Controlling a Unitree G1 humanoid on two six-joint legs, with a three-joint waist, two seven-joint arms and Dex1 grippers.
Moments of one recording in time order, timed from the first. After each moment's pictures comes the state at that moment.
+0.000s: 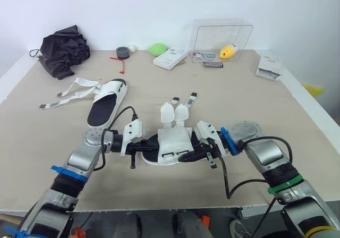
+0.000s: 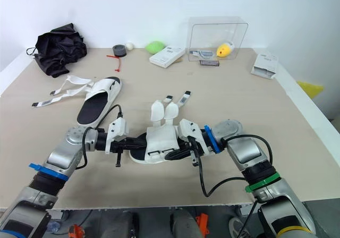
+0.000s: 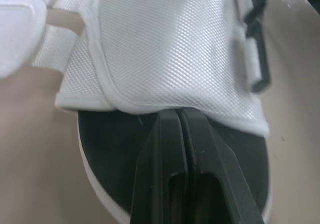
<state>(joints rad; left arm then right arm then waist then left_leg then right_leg) -0.48 0.48 -0.24 0.18 -0.25 0.15 -1.23 -0.58 -0.62 0.35 0.07 0.27 0.37 1.42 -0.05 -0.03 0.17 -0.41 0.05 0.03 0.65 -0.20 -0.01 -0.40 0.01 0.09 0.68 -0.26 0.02</state>
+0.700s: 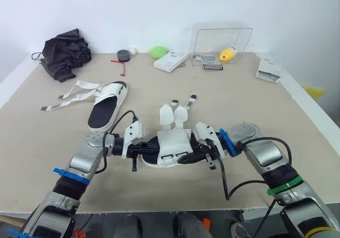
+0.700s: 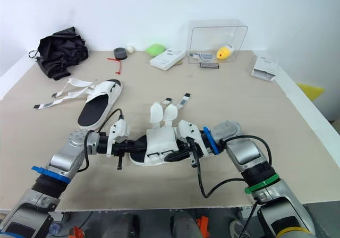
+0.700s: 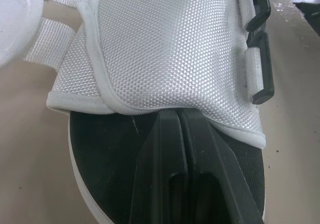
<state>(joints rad) -0.44 0.48 -0.25 0.18 -0.26 0.20 -1.22 -0.56 -0.61 0.35 0.05 0.27 0.41 1.40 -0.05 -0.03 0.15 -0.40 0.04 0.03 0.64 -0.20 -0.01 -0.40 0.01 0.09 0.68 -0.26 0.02</state>
